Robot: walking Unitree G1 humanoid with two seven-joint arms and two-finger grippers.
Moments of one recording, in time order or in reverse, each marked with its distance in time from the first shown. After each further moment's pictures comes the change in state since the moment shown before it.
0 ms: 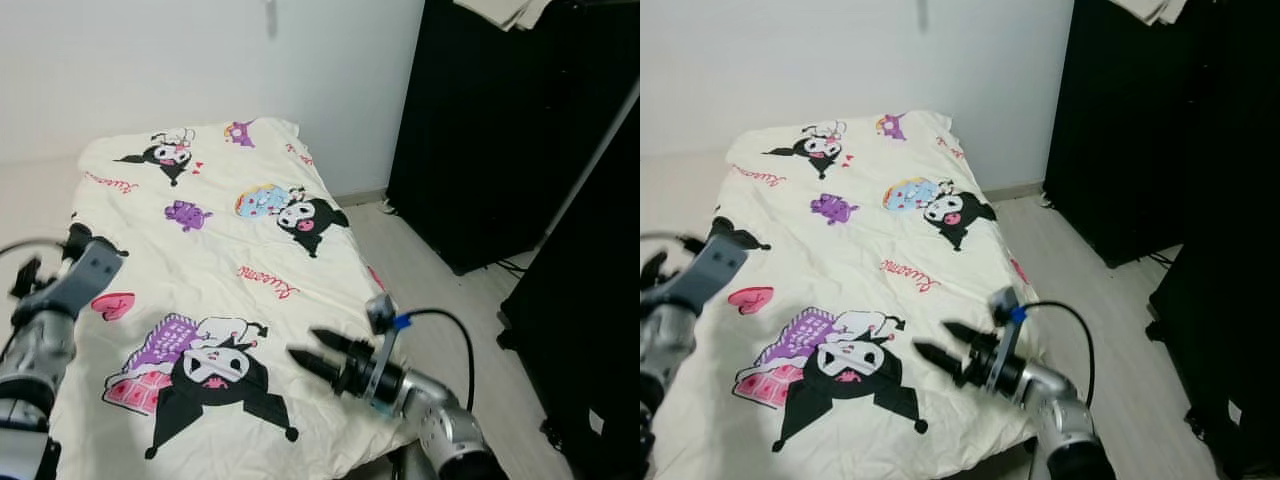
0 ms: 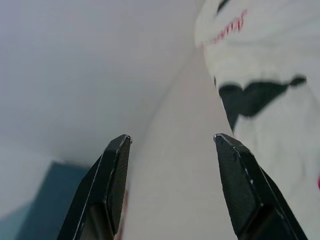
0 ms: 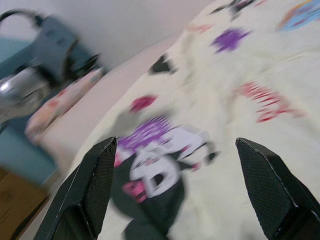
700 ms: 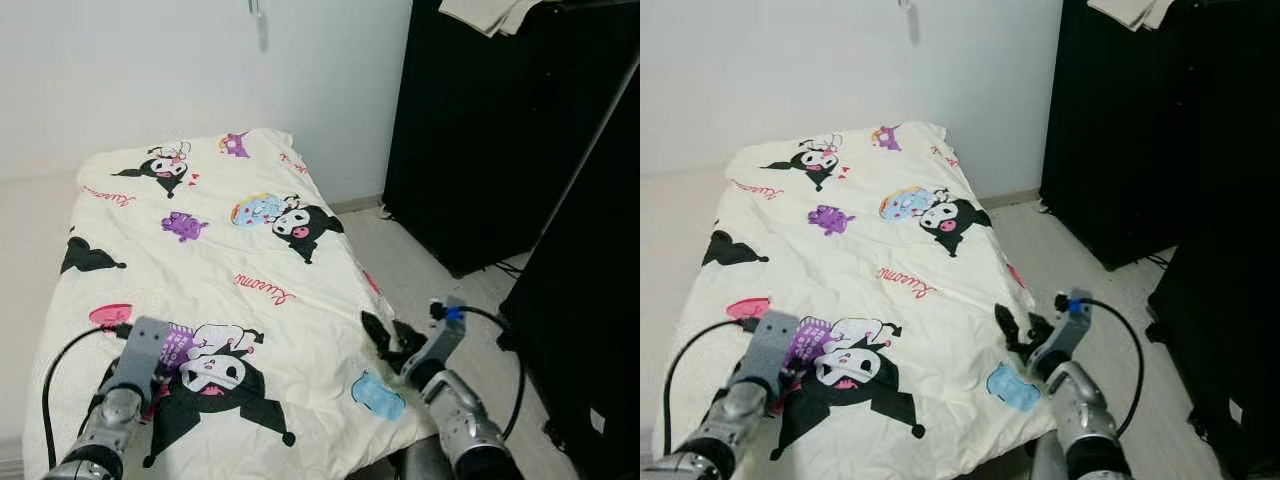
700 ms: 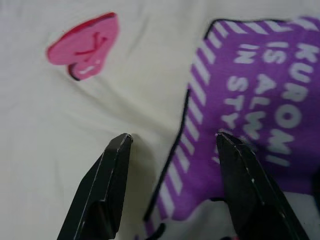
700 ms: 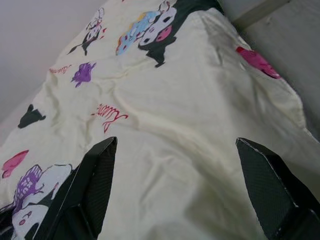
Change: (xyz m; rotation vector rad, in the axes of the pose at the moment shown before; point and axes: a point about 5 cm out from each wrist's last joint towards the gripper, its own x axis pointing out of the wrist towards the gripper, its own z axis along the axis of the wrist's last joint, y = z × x) left arm -0.087 -0.126 -0.021 -0.591 0.341 -0.463; right arm -0.037 -0.052 -0.008 0.093 -0.099 -0.573
